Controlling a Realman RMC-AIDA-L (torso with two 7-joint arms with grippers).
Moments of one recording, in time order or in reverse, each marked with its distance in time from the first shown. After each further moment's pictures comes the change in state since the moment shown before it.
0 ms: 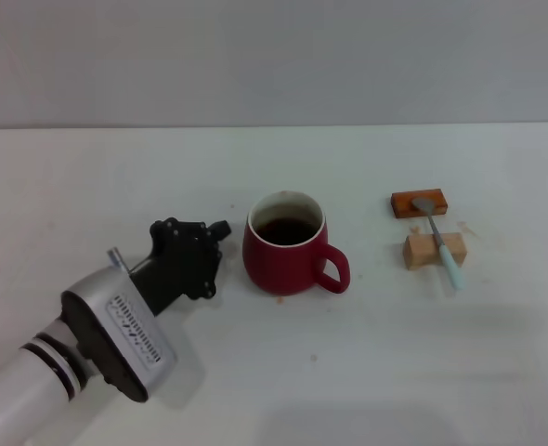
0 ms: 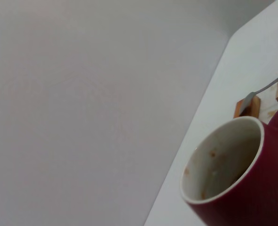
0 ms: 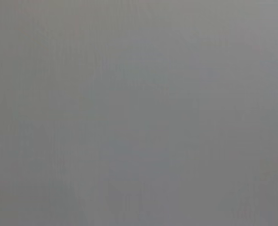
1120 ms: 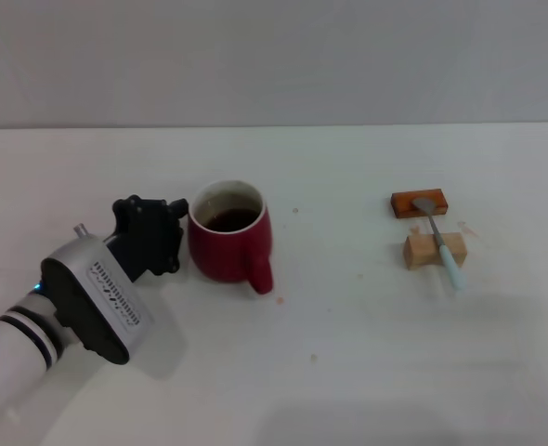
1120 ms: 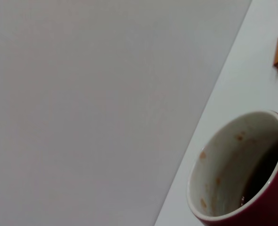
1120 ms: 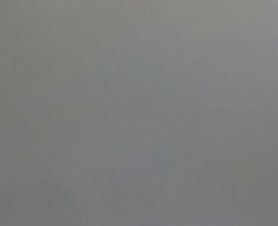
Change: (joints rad) left arm -0.055 0.002 -0.101 0.114 0.005 -0.037 -0.001; right arm 0.024 0.001 0.015 0.010 0.004 0.027 0.000
